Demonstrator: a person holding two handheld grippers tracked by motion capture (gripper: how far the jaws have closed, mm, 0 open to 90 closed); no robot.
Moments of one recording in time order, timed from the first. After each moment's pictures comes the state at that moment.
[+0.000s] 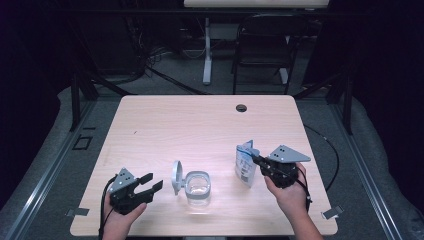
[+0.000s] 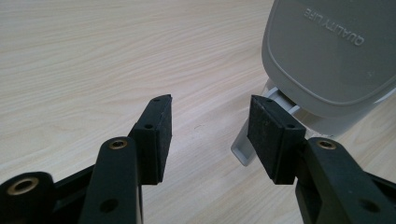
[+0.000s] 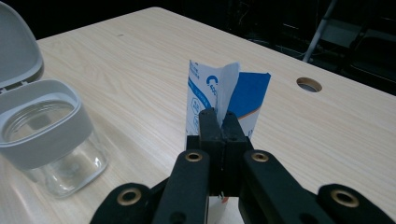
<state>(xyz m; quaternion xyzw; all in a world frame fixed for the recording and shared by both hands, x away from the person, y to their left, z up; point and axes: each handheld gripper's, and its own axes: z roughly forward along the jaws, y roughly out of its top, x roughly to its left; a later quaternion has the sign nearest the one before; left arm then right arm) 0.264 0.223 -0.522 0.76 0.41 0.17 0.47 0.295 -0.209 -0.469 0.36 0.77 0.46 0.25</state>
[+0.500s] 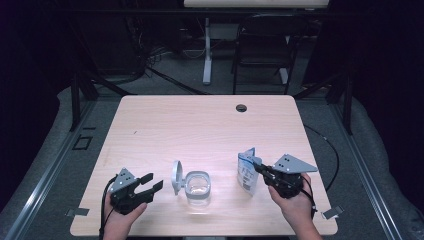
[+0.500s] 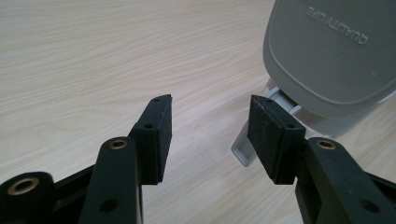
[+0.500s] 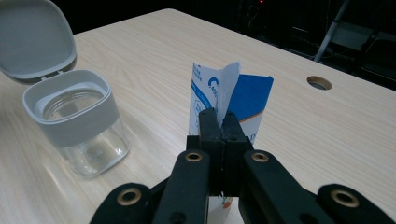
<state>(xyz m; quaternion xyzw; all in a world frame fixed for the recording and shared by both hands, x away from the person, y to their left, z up) 0.265 0.222 -0.523 0.76 0.41 0.16 0.47 0.271 -0.216 -0.468 0.35 0.77 0.47 0.24</state>
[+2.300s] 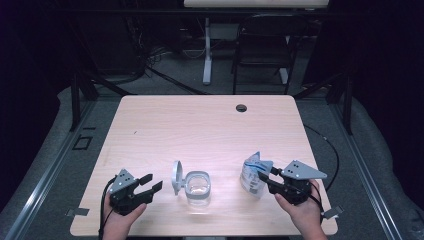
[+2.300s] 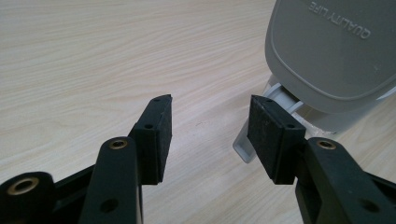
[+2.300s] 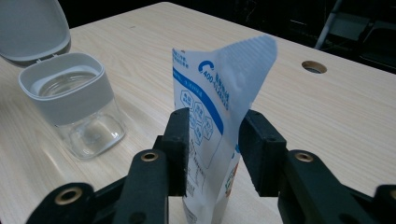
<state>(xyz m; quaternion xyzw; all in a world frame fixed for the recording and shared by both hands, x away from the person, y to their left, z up) 0.263 0.224 -0.525 0.76 0.42 0.17 0.47 0.263 -0.234 -0.483 0.36 0.77 0.47 0.24</state>
